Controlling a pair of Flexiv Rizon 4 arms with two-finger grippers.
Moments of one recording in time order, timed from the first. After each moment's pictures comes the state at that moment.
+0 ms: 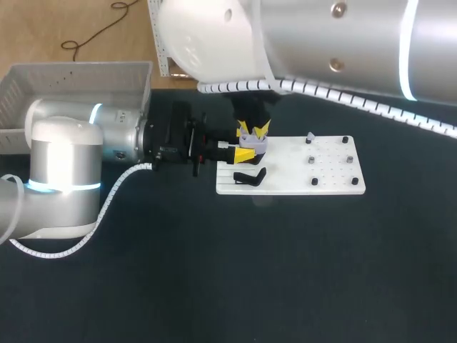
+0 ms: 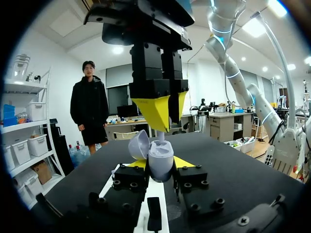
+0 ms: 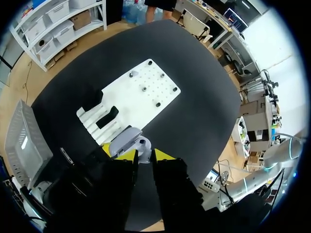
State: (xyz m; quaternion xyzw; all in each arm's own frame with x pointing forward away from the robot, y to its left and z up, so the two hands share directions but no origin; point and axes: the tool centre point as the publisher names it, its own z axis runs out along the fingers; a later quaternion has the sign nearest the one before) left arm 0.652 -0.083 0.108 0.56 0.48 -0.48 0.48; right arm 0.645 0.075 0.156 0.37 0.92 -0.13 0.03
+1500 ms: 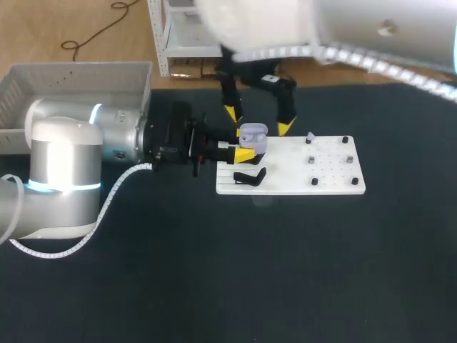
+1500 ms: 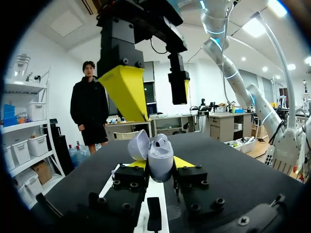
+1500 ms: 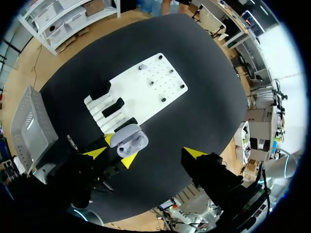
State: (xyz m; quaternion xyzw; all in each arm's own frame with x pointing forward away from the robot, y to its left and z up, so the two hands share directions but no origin) left arm 0.651 -0.083 0.108 0.56 0.48 -0.48 0.48; right arm 0.643 0.066 0.178 0.31 0.95 -0.07 -0.01
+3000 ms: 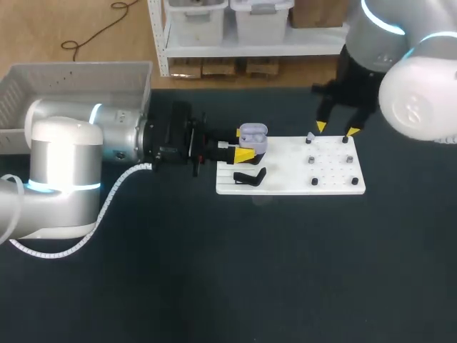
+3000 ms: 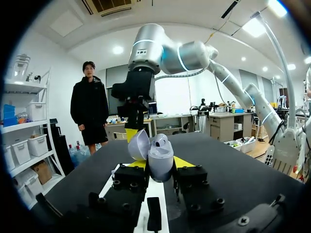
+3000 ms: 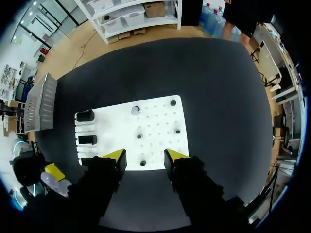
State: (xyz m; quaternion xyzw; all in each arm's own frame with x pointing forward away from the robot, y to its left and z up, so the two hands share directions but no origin) left arm 0.651 -0.083 0.108 0.56 0.48 -0.48 0.48; right arm 0.706 -0.077 0.092 0.08 0.99 0.07 0.08
